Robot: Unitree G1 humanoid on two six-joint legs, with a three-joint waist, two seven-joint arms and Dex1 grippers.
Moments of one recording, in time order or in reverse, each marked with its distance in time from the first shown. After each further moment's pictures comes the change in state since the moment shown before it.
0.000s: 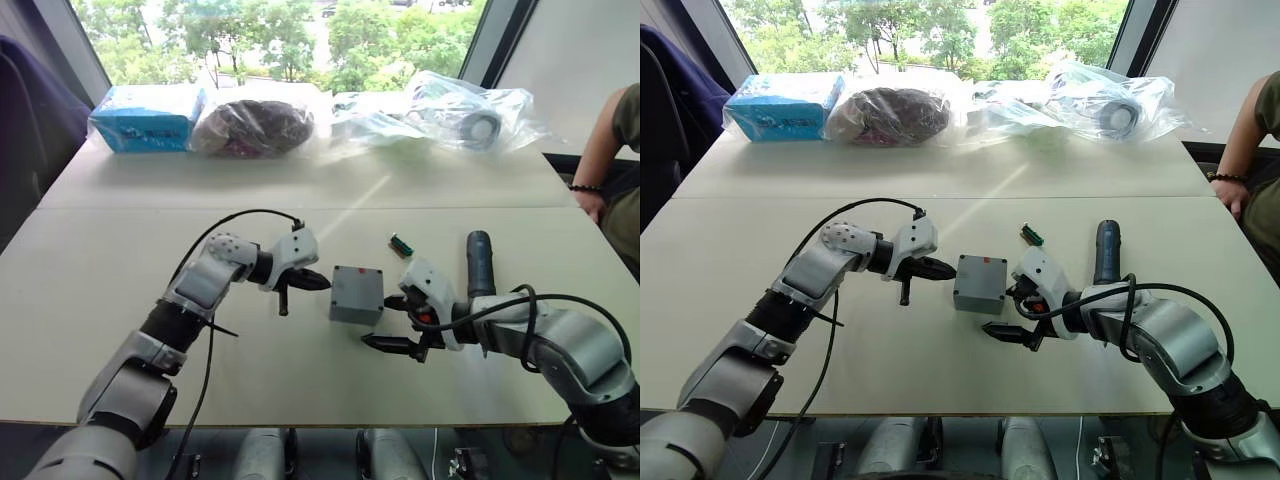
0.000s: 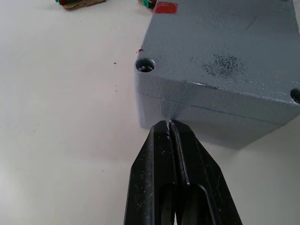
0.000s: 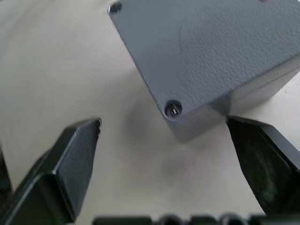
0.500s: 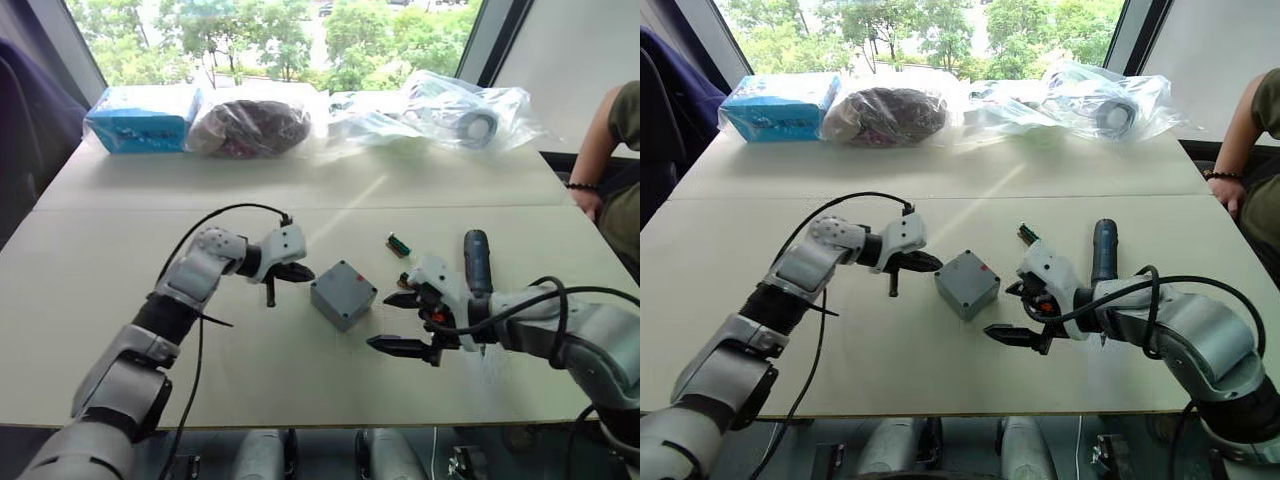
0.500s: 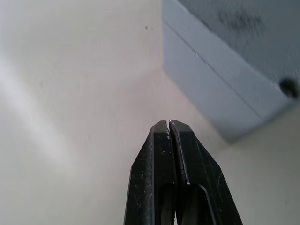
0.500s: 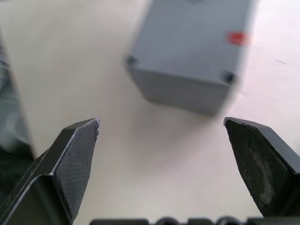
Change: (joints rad) left arm 0.038 0.109 0.026 -0.016 0.054 -0.043 -0.033; right arm -0.021 -0.139 -0.071 -0.076 0.035 0.003 0.031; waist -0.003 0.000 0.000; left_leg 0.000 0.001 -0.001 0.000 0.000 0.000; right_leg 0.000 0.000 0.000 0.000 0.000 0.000
